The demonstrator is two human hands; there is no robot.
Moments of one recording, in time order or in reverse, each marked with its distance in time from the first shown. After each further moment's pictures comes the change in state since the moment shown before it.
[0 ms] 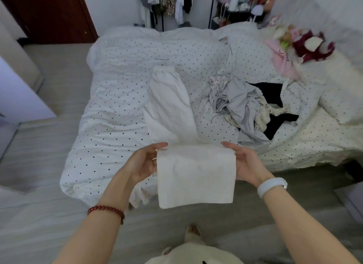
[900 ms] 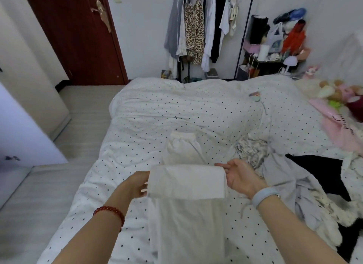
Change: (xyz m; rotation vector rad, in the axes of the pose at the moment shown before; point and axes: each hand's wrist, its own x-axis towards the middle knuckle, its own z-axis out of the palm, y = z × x) left_hand 0.248 0.221 -0.030 0.328 0.390 -0.050; right_hand 0.267 -0.203 0.145 0.022 -0.039 0.127
